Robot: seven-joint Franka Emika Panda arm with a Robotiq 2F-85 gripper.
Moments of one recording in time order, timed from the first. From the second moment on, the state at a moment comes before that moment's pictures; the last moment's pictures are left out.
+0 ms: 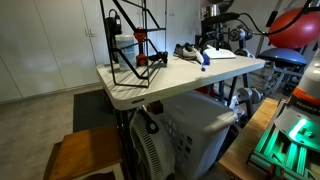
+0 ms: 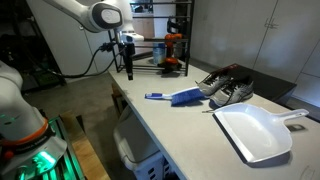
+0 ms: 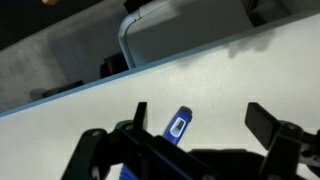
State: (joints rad) arm -0.11 -0.23 0.07 -2.42 -0.18 2.10 0.58
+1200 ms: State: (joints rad) arm -0.11 0.04 -0.01 -2.23 -0.24 2.13 0.79
